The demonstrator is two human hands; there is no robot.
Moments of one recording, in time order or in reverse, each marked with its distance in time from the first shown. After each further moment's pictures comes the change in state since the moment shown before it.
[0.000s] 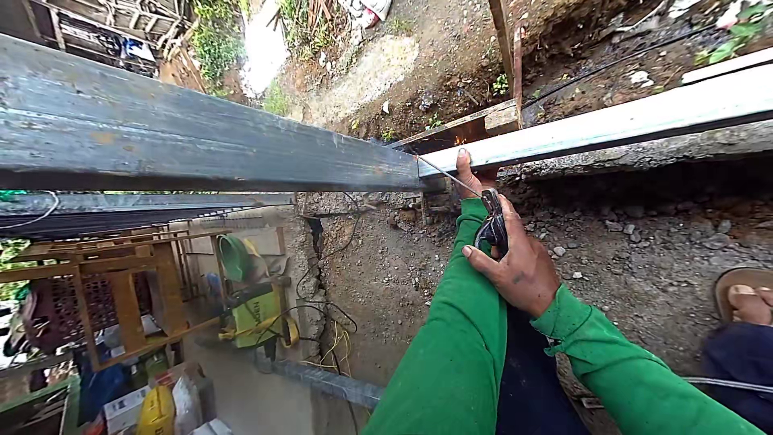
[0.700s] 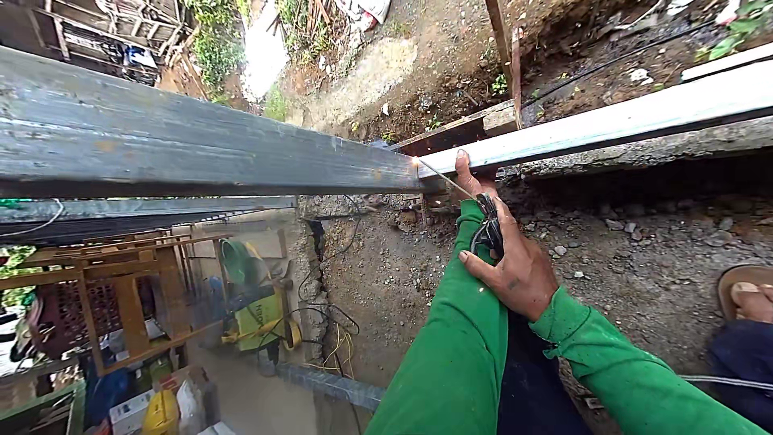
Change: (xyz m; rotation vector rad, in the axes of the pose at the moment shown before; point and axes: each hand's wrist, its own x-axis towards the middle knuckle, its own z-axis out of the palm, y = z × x) left_hand -0.008 0.005 0.004 0.012 -0.001 -0.005; right_hand -0.003 -0.002 0.003 -0.068 0.021 -0.044
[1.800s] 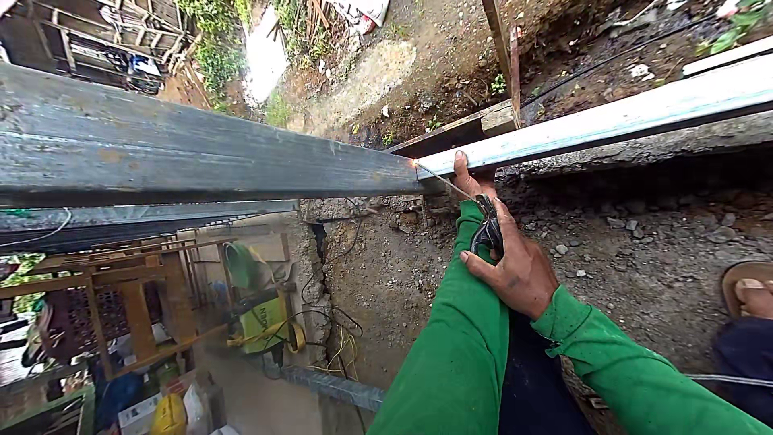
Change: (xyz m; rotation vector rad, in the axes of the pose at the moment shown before) left_hand 0.003 -0.002 -0.005 -0.023 -0.026 -0.002; right_hand 0.000 0.003 -0.001 0.012 -0.020 0.010
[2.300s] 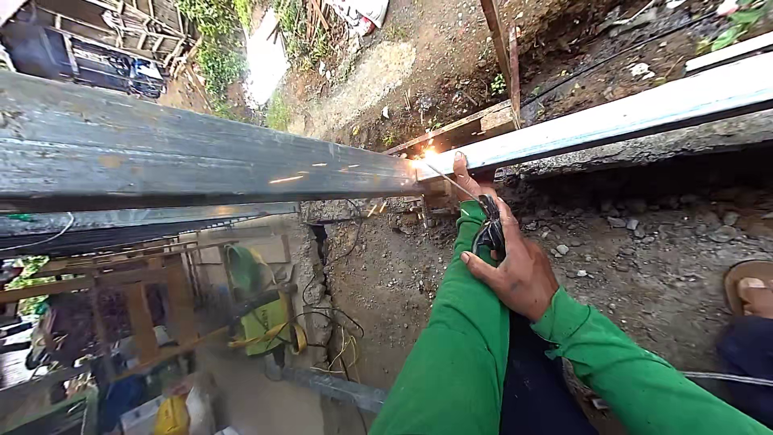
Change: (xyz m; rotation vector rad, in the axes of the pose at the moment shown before) left_hand 0.000 -0.004 0.002 0.073 0.000 0.034; right_hand -0.002 0.002 0.002 0.048 0.050 -0.014
